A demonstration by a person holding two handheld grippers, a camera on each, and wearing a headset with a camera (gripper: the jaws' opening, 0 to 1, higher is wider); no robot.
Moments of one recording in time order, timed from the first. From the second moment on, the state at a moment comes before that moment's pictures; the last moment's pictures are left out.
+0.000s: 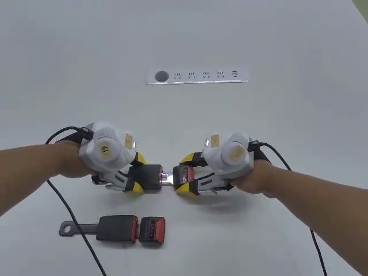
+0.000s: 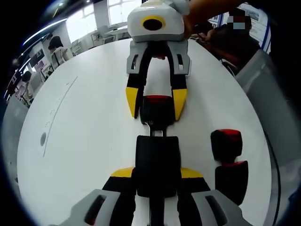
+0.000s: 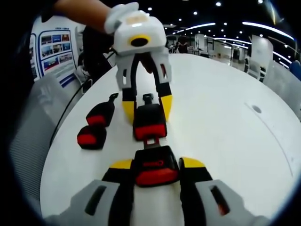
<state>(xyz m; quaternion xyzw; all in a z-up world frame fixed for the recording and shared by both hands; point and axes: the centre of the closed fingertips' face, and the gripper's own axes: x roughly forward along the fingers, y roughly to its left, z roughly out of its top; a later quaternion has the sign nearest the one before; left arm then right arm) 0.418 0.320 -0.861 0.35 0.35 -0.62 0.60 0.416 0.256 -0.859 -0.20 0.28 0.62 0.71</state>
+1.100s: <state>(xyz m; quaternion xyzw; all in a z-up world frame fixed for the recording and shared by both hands) 0.417 0.321 -0.860 0.35 0.36 -0.62 0.61 0.411 0.167 -0.858 -0.21 0.31 0.60 0.71</state>
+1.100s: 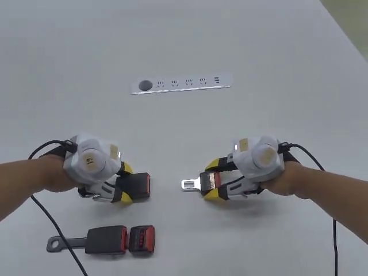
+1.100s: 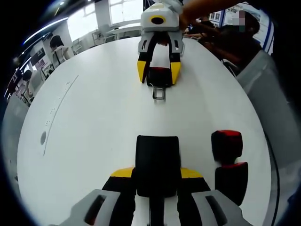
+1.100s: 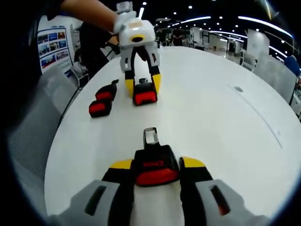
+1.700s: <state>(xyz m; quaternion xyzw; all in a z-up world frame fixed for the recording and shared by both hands) 0.417 0.321 -0.861 0.35 0.36 -0.61 0.61 0.408 0.140 -0.860 -0.20 0.32 0.59 0.71</state>
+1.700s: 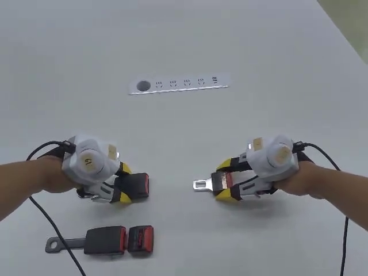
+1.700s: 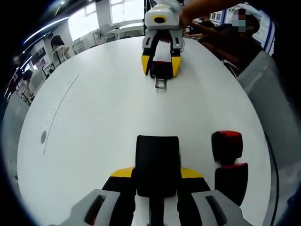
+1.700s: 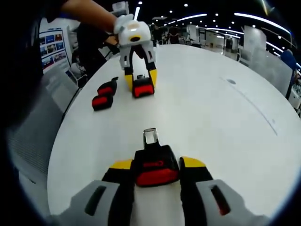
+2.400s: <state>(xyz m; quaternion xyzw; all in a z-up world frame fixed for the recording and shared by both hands) 0.411 0.317 -0.859 0.32 0.39 -0.60 0.62 0.401 0.136 -0.860 -0.22 0.32 0.57 0.72</state>
